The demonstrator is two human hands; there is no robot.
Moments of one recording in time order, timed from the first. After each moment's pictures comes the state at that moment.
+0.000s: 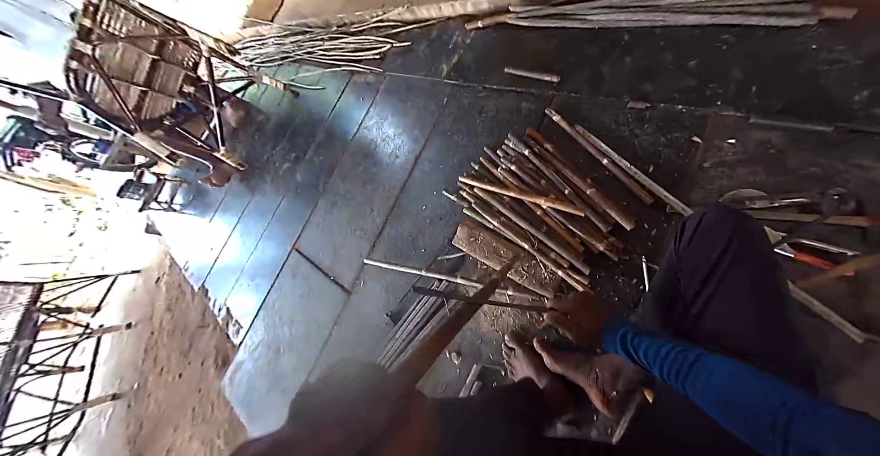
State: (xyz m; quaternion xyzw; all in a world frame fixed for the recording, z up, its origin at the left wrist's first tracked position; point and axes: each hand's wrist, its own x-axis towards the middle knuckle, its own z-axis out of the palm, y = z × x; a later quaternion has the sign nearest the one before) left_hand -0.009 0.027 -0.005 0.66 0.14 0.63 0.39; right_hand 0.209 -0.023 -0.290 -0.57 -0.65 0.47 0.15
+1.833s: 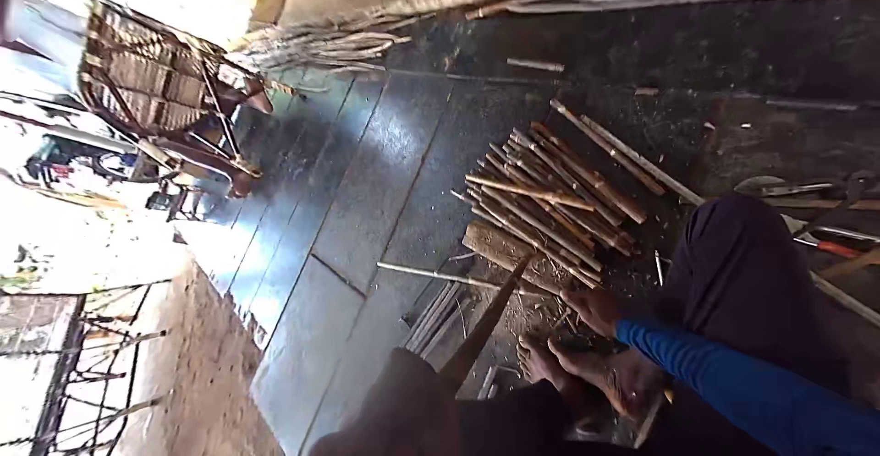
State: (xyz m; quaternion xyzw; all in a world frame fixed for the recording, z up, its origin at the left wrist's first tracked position) left_hand 0.003 0.012 0.000 0.67 0.15 0.57 0.45; right_hand 0.209 -0.022 -0.284 -0.61 -0.59 0.52 0.10
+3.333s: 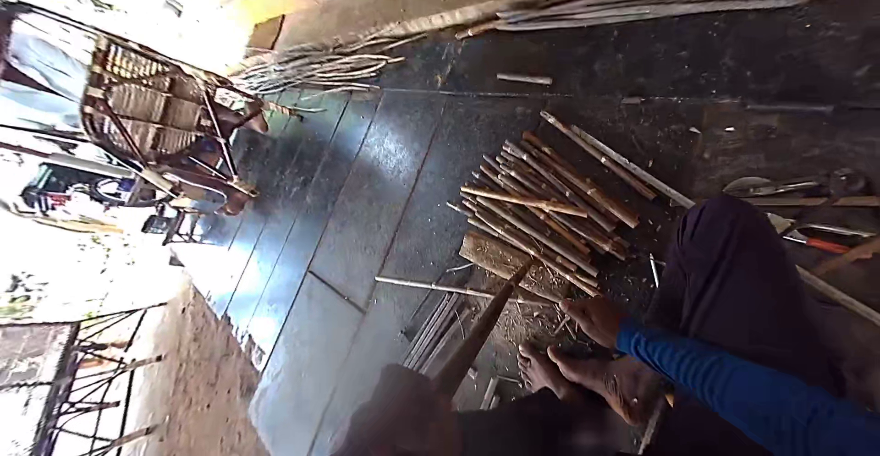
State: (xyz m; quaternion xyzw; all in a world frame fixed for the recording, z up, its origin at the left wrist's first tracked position) left_hand -0.001 0.024 -0.013 0.69 0.13 0.59 0.40; right_hand 0.214 -0.028 -0.269 -0.61 -0.59 0.52 0.12
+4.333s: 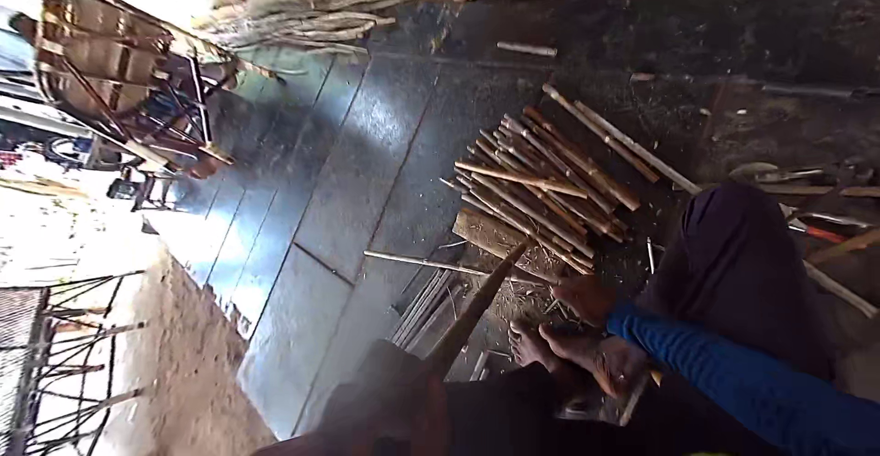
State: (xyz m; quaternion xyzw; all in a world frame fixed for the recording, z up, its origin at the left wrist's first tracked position) left_hand -0.032 0.041 -0.005 0.72 0.11 0.48 0.48; right_hand 0.207 -0.031 -0.300 -0.61 -0.62 0.48 0.15
